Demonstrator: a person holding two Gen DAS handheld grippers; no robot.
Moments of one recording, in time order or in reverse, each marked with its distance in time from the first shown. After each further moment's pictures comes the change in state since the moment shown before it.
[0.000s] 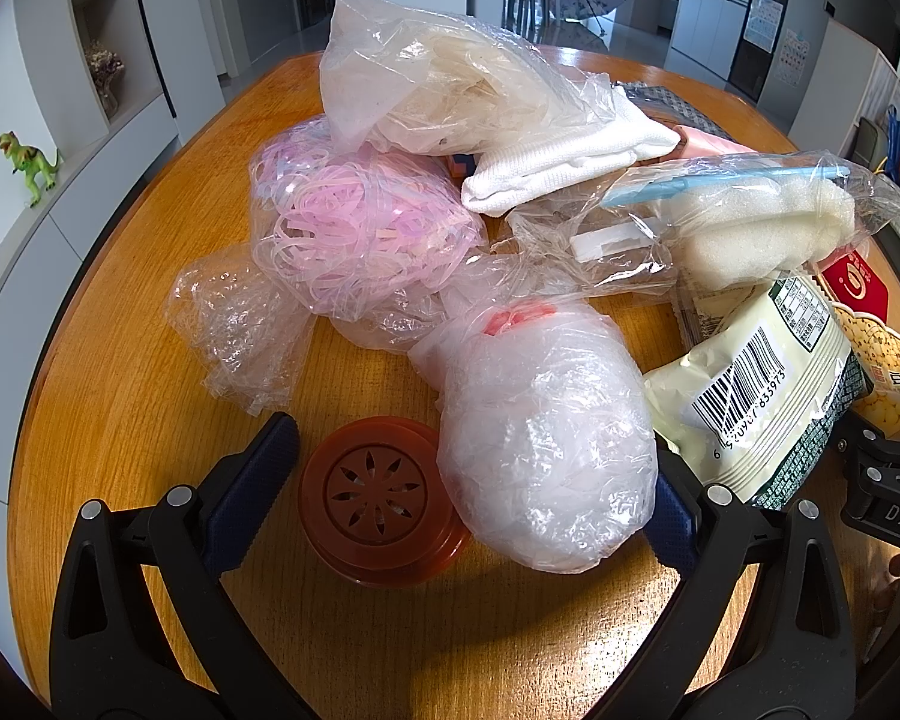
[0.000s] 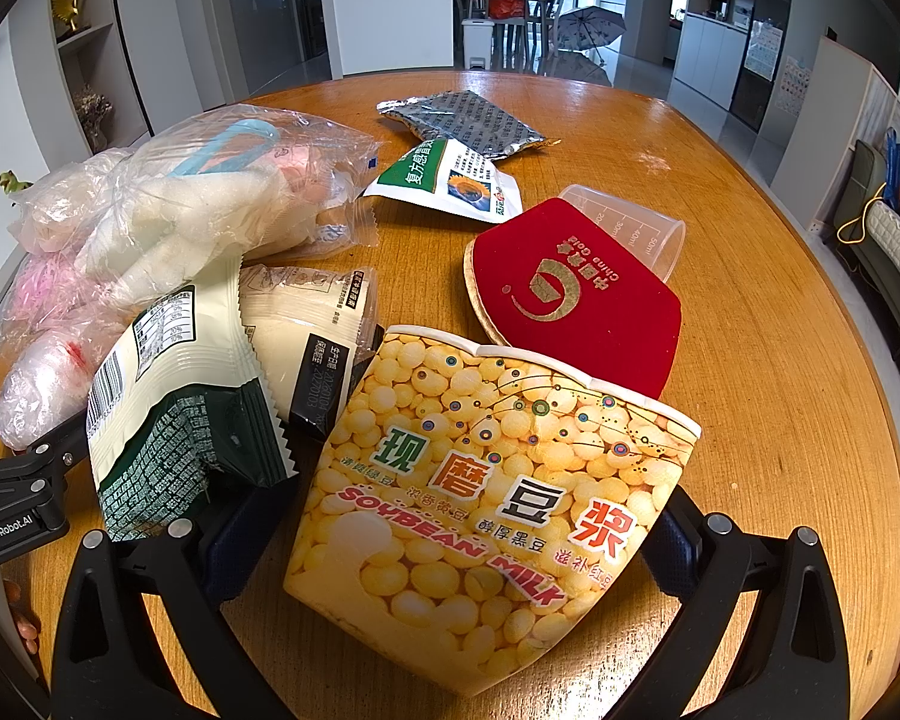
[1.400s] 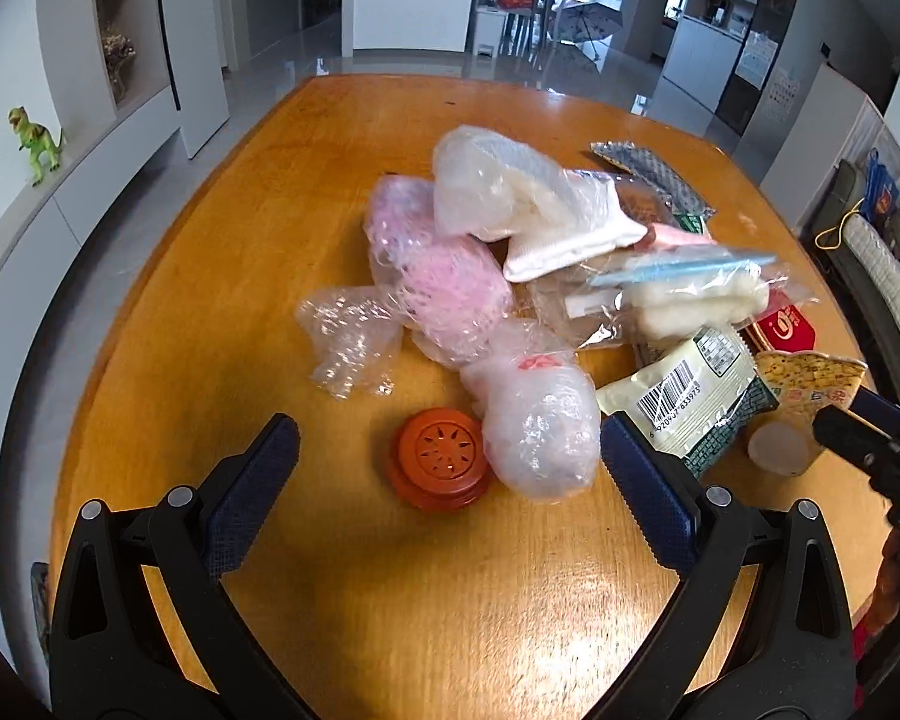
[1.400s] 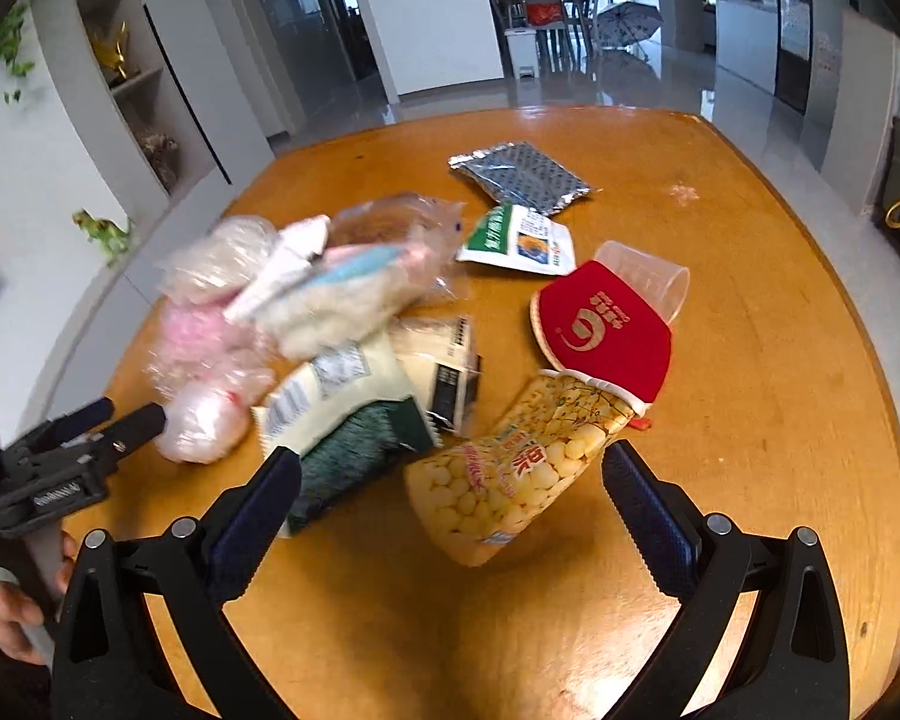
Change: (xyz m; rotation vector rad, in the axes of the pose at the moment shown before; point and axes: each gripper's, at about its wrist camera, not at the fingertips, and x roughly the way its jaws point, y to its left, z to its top) left arm -0.065 0.039 0.005 -0.060 -0.025 -0.081; right arm -0.080 0.000 0.023 0.045 -0.009 0.241
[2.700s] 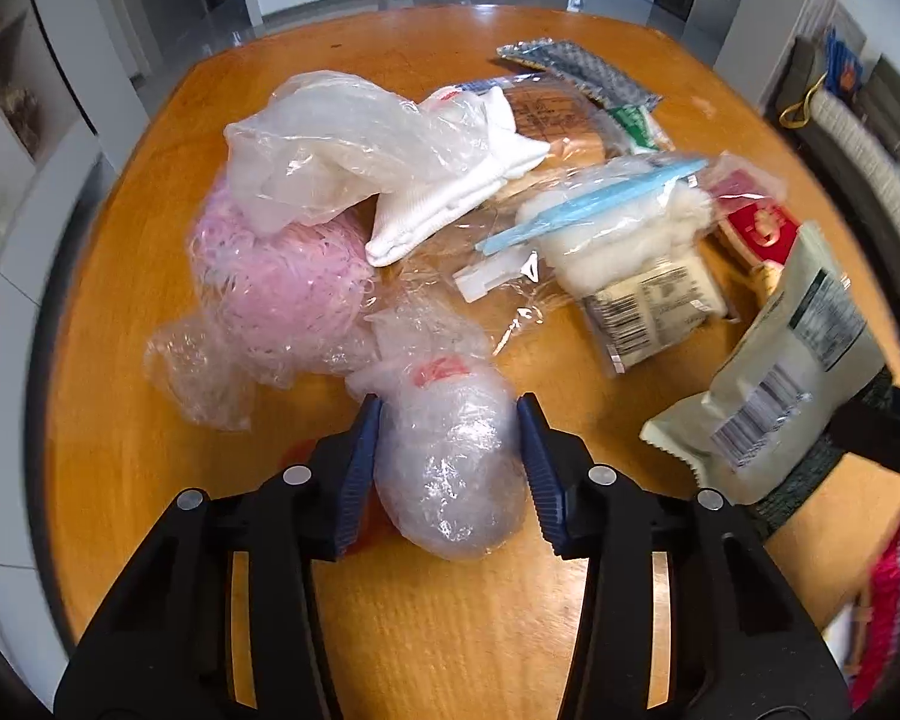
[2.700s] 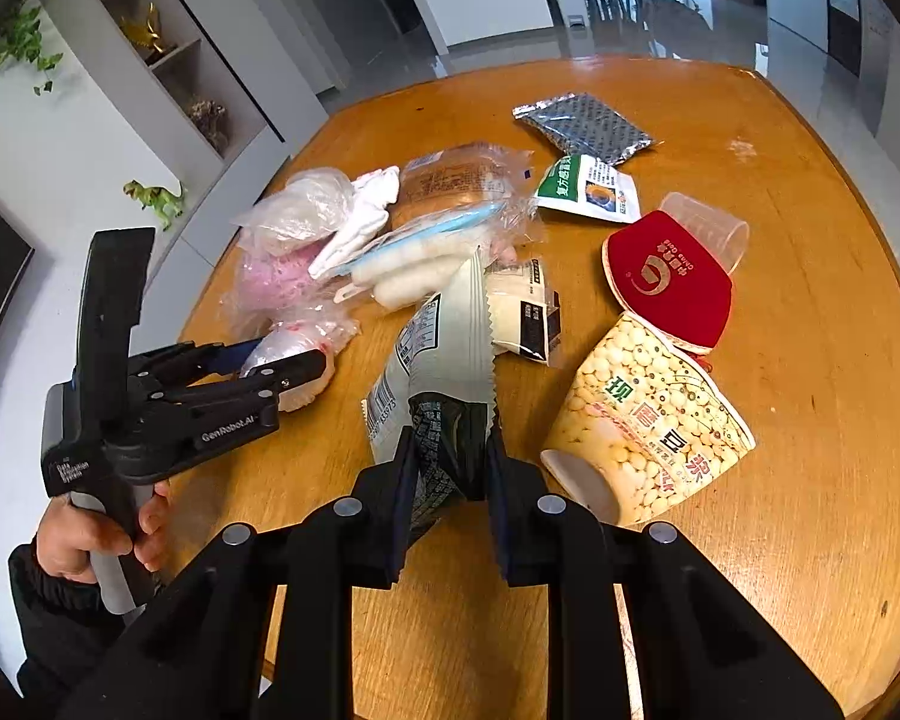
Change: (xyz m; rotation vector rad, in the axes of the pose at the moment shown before) left arm 0.037 -0.041 0.020 0.193 0.190 -0.080; right arm -0.015 0.012 -0.011 -0.012 0.140 0.137
